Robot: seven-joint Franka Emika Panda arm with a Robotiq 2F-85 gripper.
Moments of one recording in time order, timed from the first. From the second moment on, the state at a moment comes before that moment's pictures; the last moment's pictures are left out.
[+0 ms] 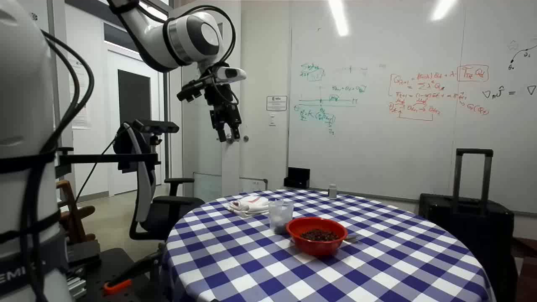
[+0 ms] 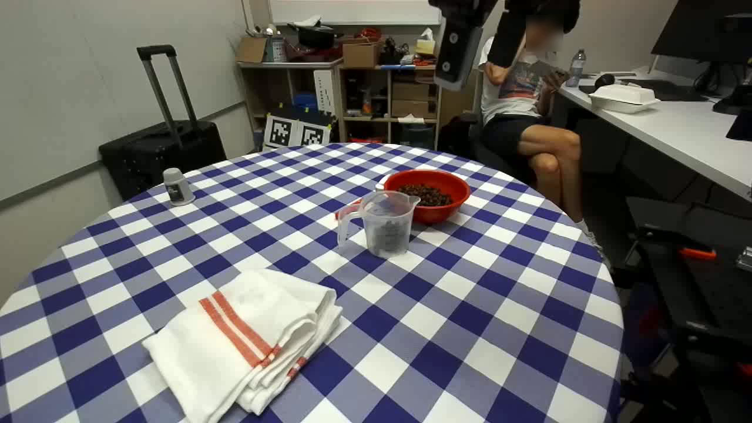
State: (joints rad) arm -0.03 -0.31 0.42 -2.51 -0.12 2.40 0.67
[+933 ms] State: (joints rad) arm -0.02 0.05 0.19 -2.20 -0.39 2.40 0.24
